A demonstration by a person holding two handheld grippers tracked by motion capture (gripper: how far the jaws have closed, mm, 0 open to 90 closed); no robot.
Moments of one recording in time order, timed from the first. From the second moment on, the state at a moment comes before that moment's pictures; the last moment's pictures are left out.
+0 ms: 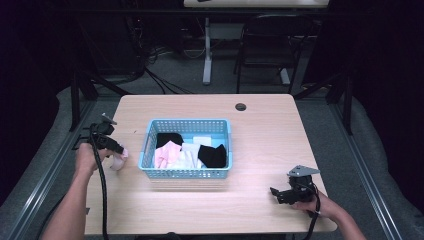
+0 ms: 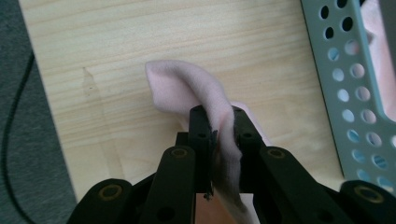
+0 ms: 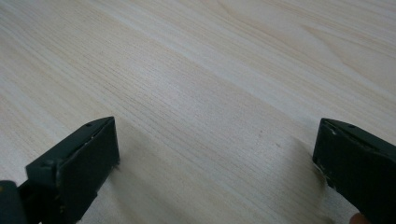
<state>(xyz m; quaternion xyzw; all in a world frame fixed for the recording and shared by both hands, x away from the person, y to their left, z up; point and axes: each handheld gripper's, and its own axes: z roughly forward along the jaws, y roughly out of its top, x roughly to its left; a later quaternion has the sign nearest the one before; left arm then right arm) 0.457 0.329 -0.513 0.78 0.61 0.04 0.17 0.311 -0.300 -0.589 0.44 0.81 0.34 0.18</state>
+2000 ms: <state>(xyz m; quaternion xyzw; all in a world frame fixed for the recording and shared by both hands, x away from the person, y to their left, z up) 0.446 0.170 -0.506 0.87 0.45 0.06 0.18 0.311 -0.300 -0.589 0.44 0.81 0.34 0.18</state>
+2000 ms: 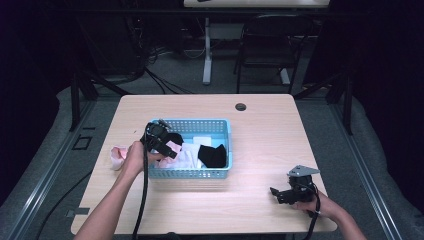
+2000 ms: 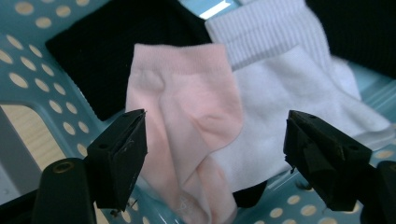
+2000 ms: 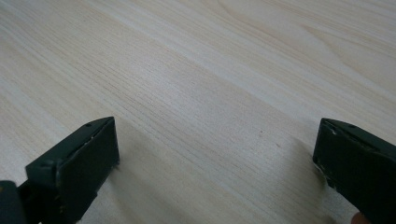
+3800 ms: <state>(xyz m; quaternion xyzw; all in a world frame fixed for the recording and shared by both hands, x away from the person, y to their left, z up) 0.445 0.176 -0.460 0.87 0.43 0.07 0.21 0.311 -0.300 -0.589 0.44 0.81 0.34 0.18</state>
